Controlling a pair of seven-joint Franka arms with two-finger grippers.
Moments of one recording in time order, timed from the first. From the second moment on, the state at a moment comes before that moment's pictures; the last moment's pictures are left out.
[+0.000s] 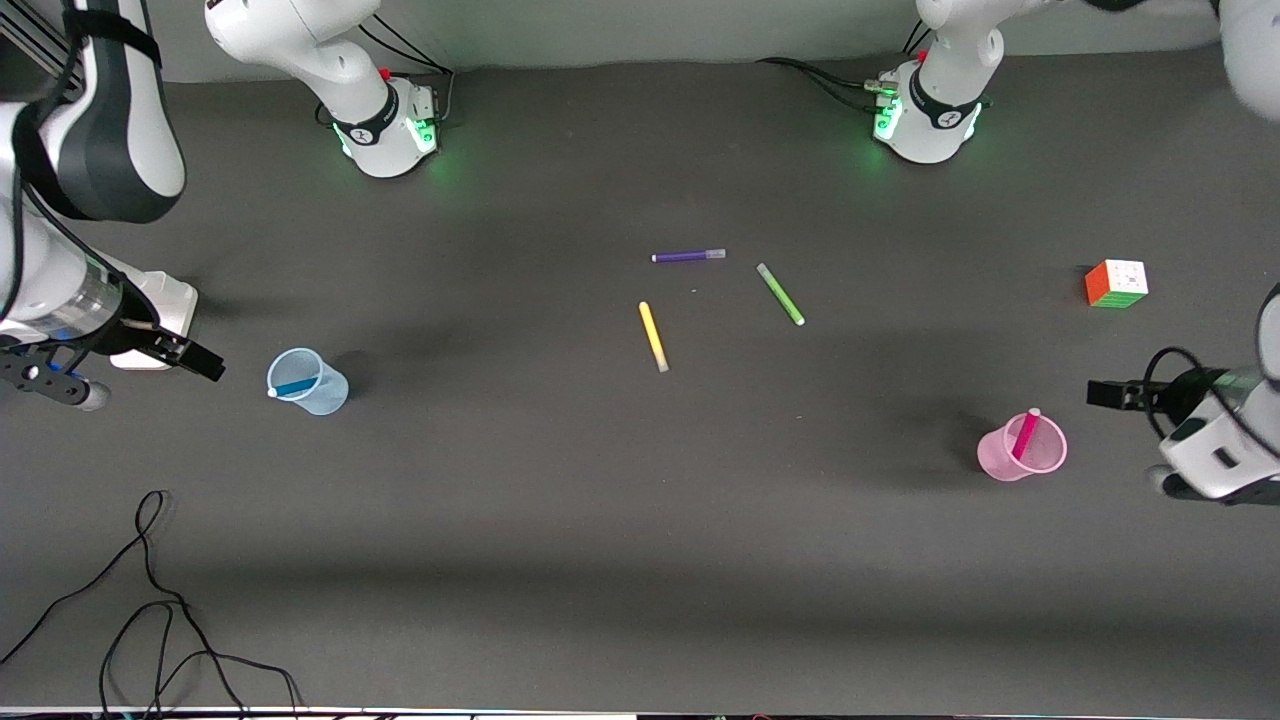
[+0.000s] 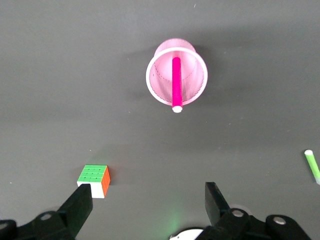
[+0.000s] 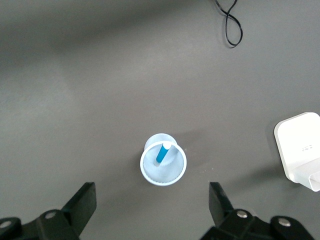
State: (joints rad) left arm 0.24 0.52 -0.25 -1.25 0.20 1.40 0.06; right arm 0.42 0.02 -0.46 -1.90 -0.10 1.92 0.36
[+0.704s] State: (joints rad) left arm 0.24 0.07 -0.25 -1.66 0.06 1.64 0.06; right arm 0.14 -0.11 -0.19 -1.72 0.02 1.61 0.19
